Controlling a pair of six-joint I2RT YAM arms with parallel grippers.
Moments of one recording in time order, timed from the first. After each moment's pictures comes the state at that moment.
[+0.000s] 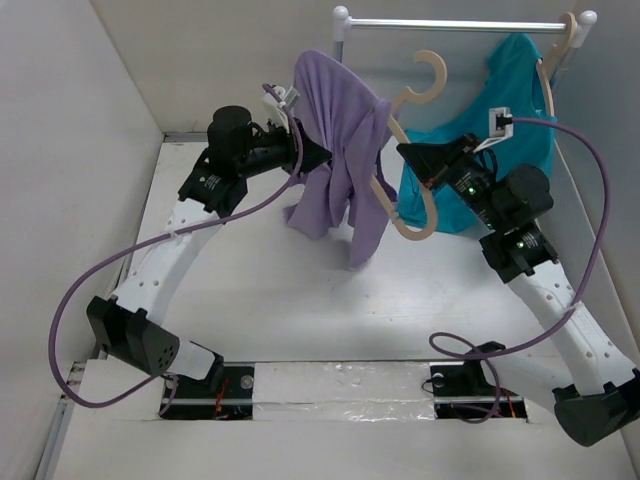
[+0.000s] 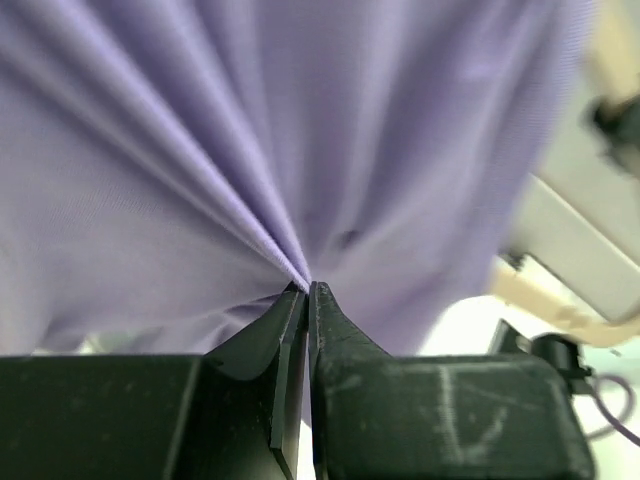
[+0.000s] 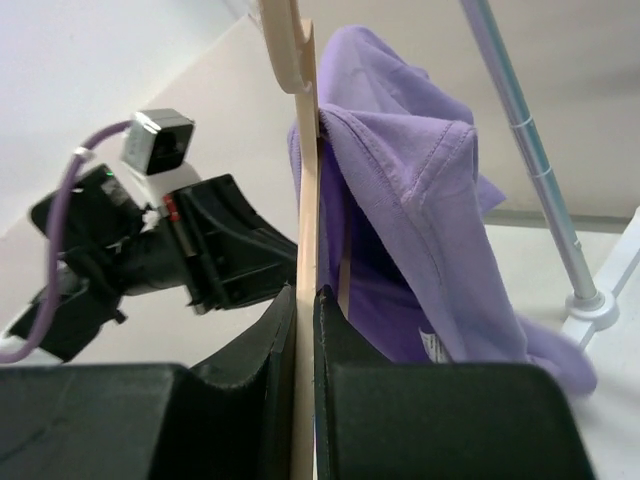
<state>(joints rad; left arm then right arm) -0.45 1.42 1.52 -0.25 0.57 -0.31 0.37 1.01 1.14 0.19 -0.28 0.72</state>
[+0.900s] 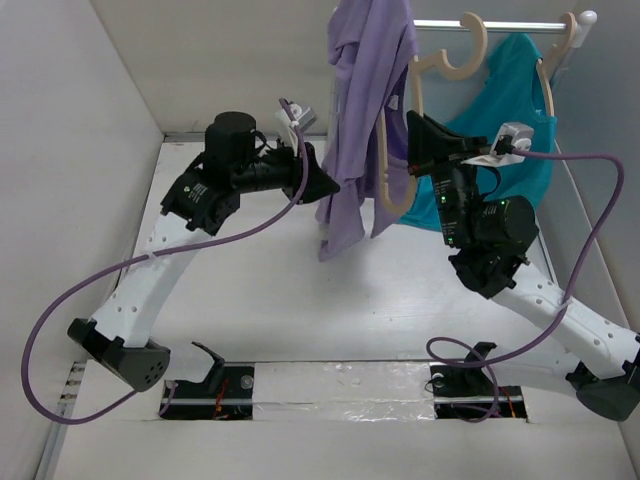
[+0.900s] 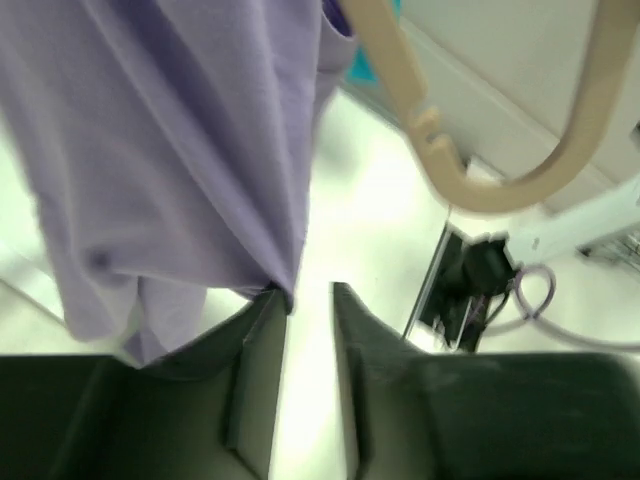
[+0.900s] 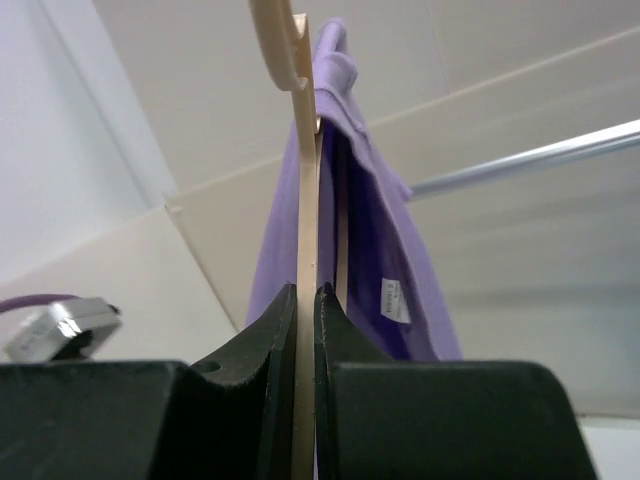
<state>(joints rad) -0.56 1.33 1.62 -0.61 0.65 -0.20 0.85 1.08 1.18 0.60 0.50 0.09</state>
